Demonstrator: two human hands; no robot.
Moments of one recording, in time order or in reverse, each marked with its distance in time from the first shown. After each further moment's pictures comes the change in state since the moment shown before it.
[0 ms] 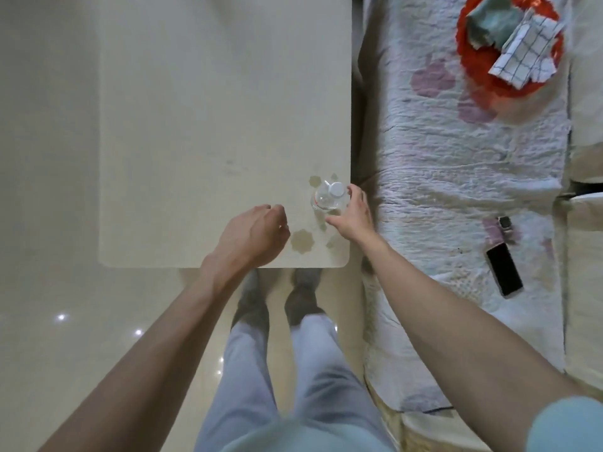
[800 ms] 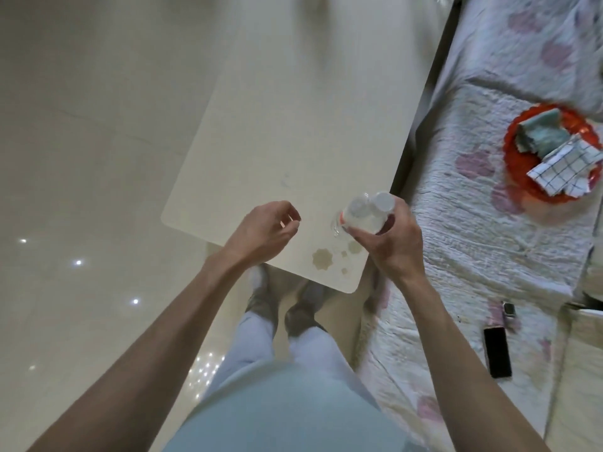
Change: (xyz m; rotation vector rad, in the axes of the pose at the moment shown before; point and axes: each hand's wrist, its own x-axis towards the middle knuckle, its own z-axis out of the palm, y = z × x) left_hand -0.102 0.006 -0.069 -0.544 0.244 -0.249; right_hand -0.121 -0.090 -0.101 0.057 0.178 -0.523
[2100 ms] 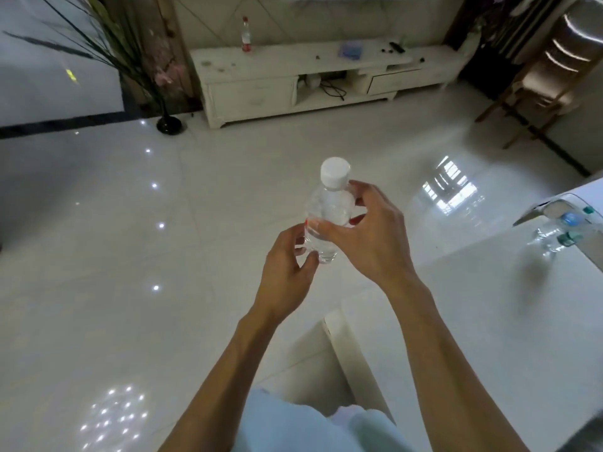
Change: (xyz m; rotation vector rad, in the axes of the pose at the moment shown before) left_hand -0.334 -0.313 -0.238 -0.717 1.158 -0.134; right_hand -0.275 -0.531 0.278 -0.031 -0.513 -0.985
